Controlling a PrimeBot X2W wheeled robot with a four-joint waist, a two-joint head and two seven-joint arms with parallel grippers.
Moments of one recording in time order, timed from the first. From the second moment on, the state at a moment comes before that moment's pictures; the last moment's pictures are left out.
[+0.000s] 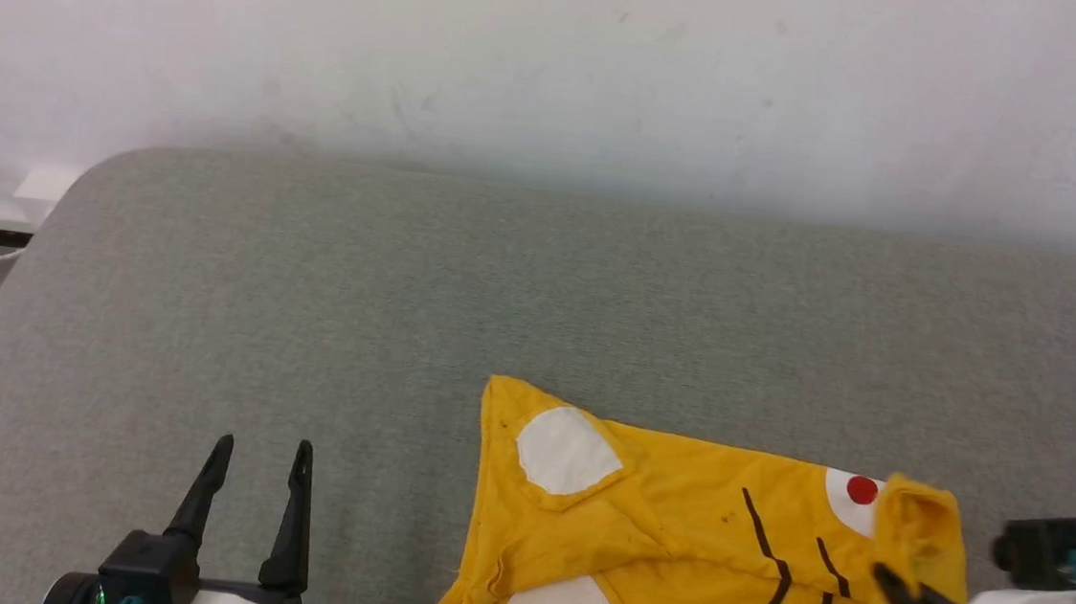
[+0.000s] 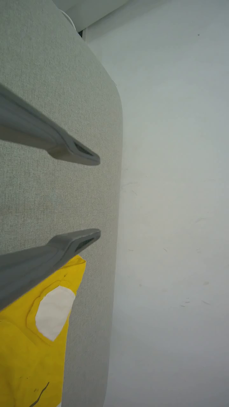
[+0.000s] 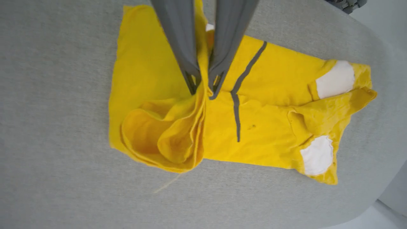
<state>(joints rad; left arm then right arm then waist) 0.12 0.06 0.05 0.05 -0.09 -0.11 -0.26 0.18 -0.24 -0.05 -0.15 0.47 0.13 0.59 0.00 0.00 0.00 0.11</state>
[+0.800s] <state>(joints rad) 0.09 0.05 0.01 0.08 -0.10 -0.12 -0.26 -0.13 -0.13 0.33 0.08 0.49 0.13 0.55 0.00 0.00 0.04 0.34</state>
